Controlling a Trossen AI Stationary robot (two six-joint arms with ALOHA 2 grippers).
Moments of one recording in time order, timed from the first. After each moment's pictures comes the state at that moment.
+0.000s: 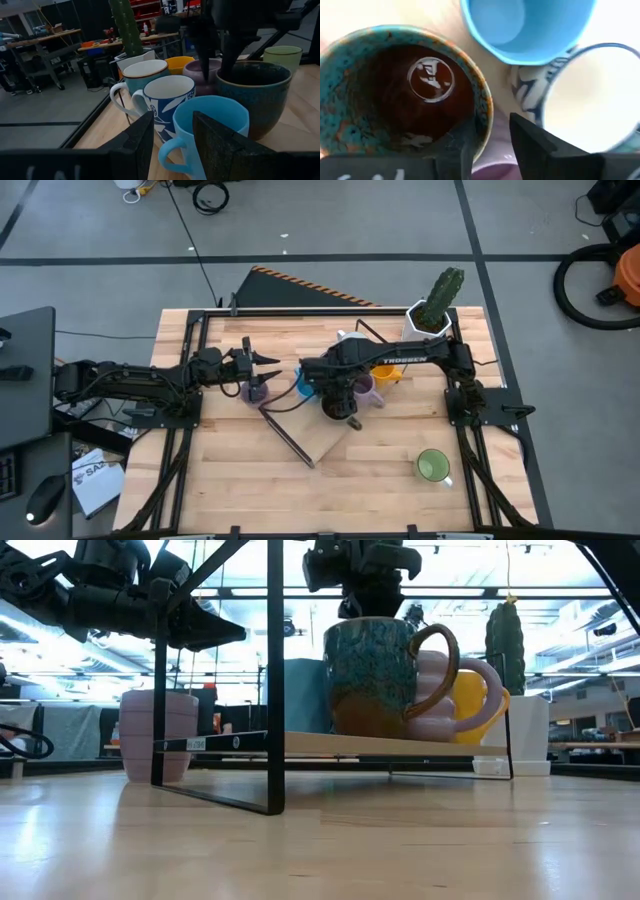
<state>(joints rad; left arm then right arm) 0.24 0.97 0.25 0.67 0.03 0.18 0.01 2.05 2.01 -1.41 0.14 -0.10</state>
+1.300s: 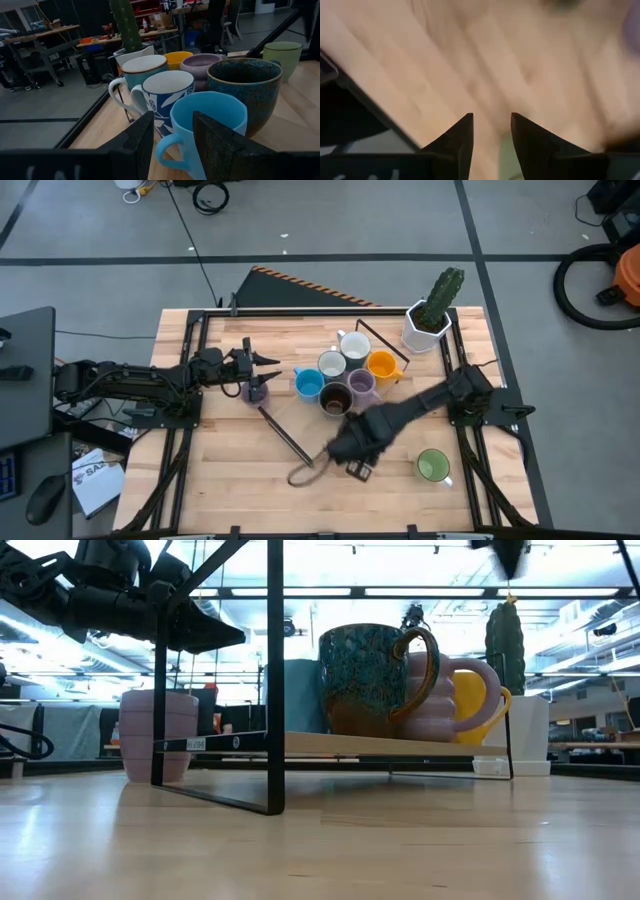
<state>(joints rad) 0.24 0.97 0.25 0.65 0.03 0.18 0.43 2.03 1.99 -1.57 -0.10 0.99</state>
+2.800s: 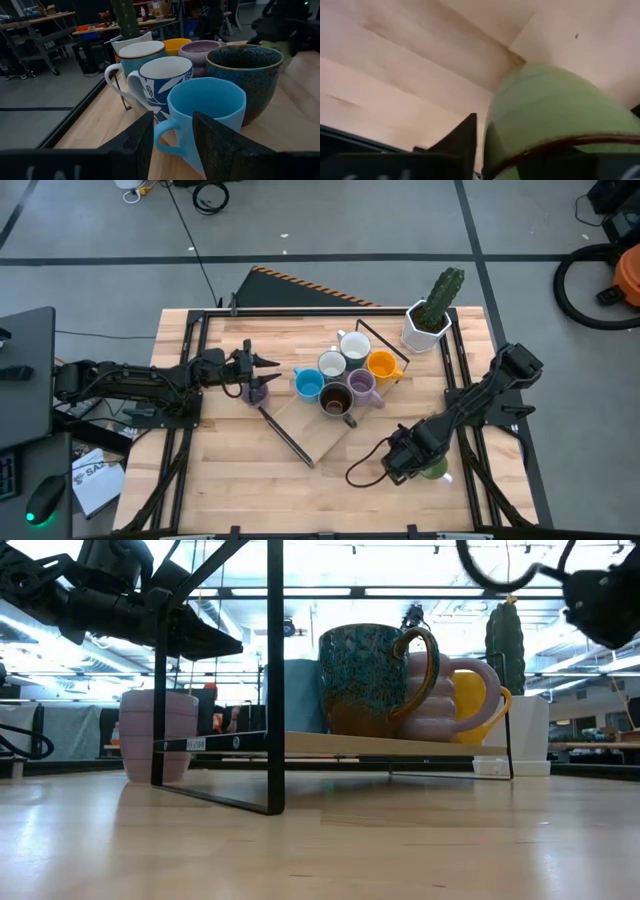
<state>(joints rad) 0.24 0.97 0.25 0.59 0.03 0.16 0.60 1.62 1.04 -0.94 -0.29 1.66</state>
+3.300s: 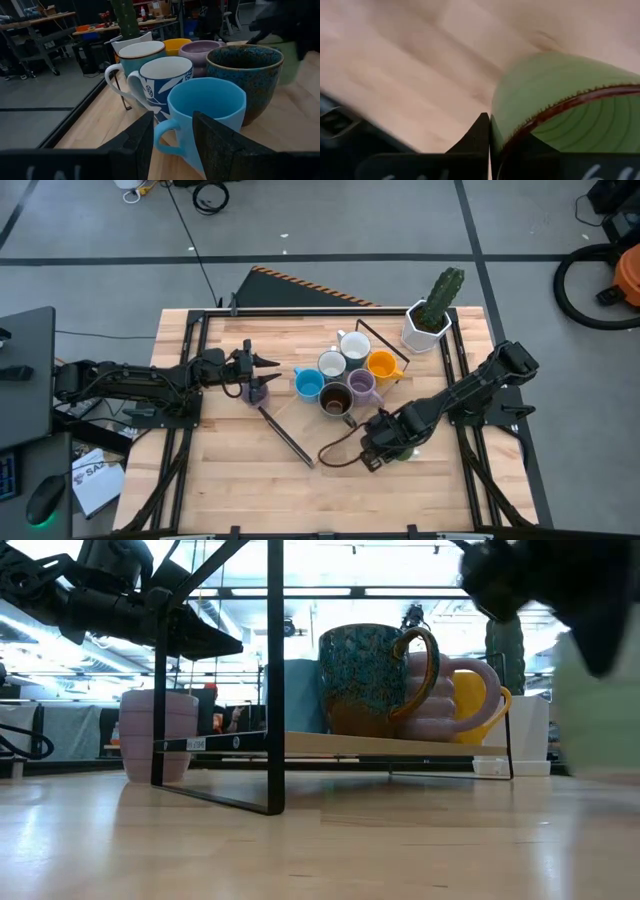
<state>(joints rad) 0.24 0.97 0.25 0.59 0.03 0.16 0.46 1.64 1.18 -0.87 -0.14 1.48</state>
